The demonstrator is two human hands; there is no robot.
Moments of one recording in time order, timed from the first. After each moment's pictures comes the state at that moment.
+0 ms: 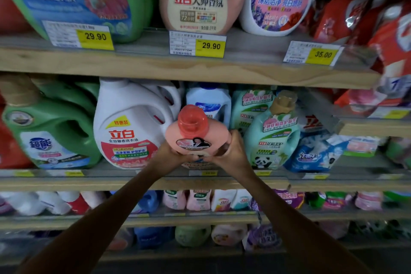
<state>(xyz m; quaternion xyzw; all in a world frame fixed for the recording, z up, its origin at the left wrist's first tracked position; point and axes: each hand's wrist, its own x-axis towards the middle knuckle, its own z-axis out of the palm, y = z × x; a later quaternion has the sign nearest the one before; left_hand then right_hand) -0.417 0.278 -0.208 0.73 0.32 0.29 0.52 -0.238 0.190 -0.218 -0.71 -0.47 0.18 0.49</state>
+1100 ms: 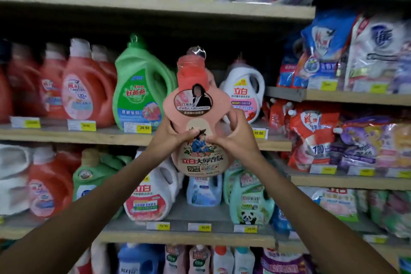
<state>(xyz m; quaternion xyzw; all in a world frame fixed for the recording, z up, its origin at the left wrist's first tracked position) -0.460 0.126 0.053 0.73 0.20 0.52 0.39 -0.282 0.055 0.051 -0.52 -0.60 0.03 0.61</state>
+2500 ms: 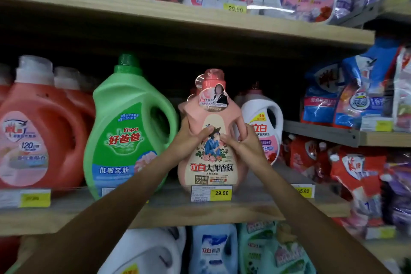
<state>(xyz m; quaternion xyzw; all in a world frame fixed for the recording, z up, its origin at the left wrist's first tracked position) -0.384 0.352 0.123 0.75 0.18 0.47 0.43 -0.226 0.265 0.105 -0.55 -0.52 0.03 0.65</state>
